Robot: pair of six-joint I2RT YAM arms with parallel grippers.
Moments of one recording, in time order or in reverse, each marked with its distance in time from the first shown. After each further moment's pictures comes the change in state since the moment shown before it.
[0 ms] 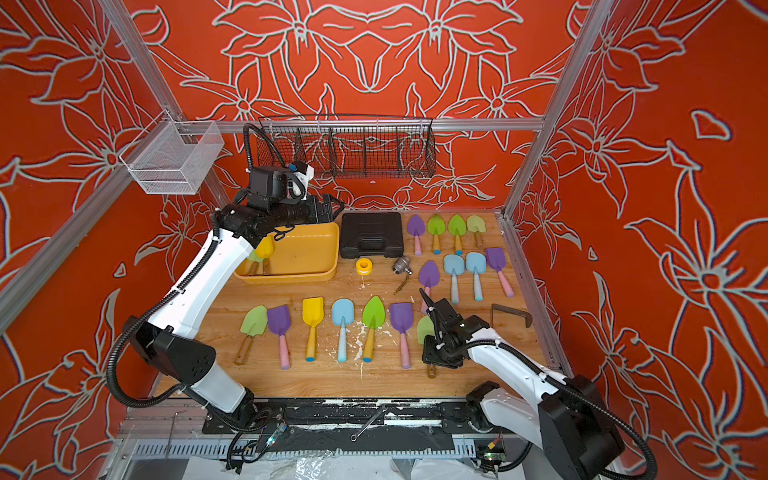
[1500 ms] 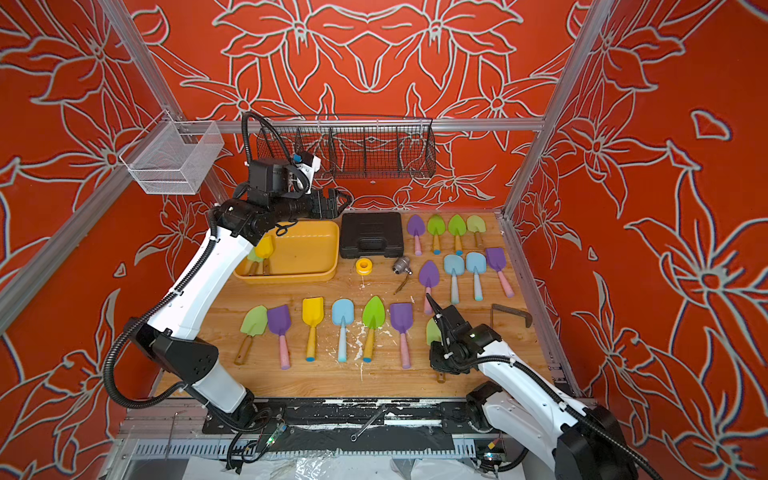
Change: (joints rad) left arm -0.045 0.025 0.105 -0.006 0.027 0.057; right arm -0.006 -0.127 -0.047 -0.068 0.018 0.012
